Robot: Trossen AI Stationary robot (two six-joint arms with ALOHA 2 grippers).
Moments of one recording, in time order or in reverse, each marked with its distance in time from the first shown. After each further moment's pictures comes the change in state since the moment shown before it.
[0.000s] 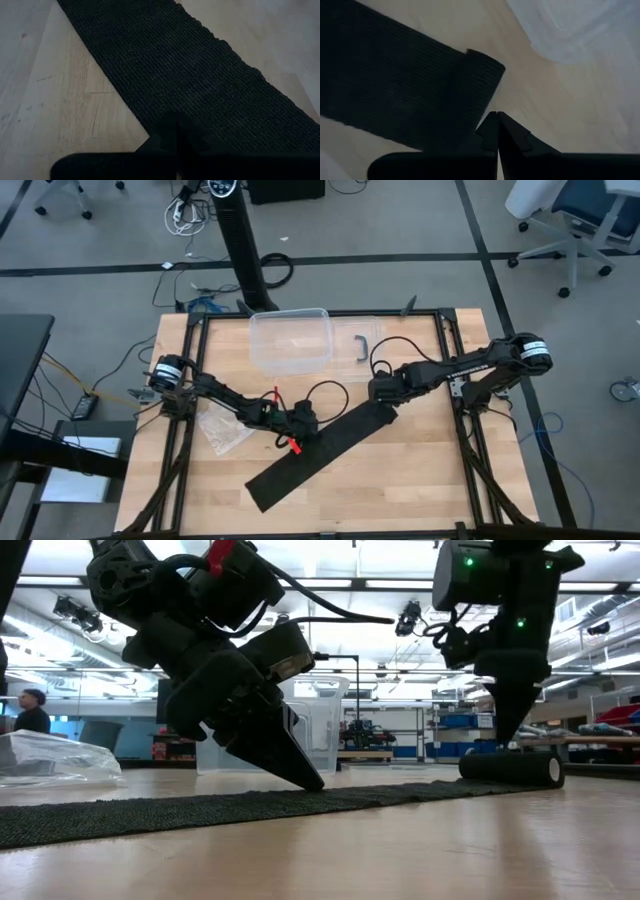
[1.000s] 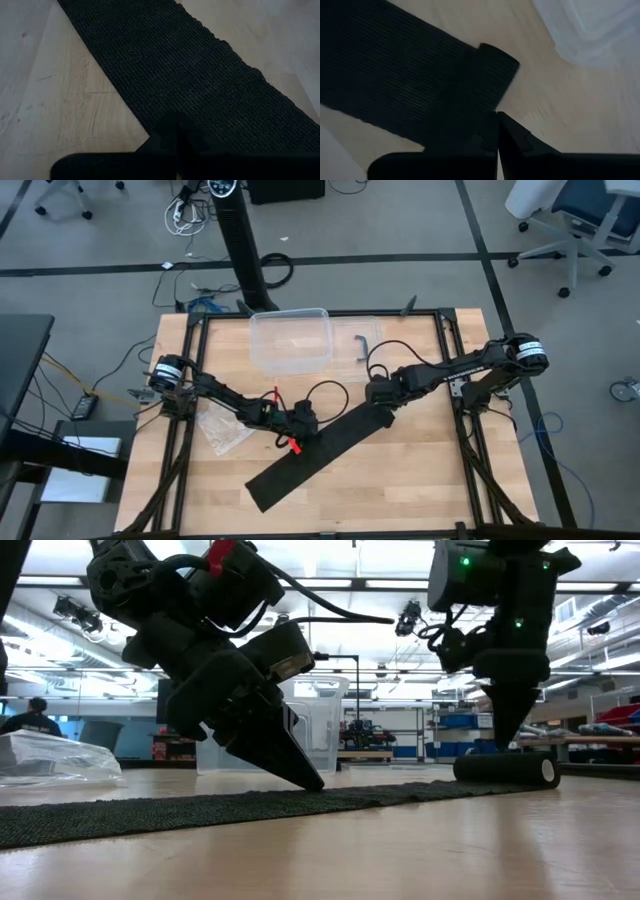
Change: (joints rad) left arm 0.000 0.000 0.000 0.000 0.000 -0.003; right arm 0.023 0.032 0.014 0.020 -0.034 -0.009
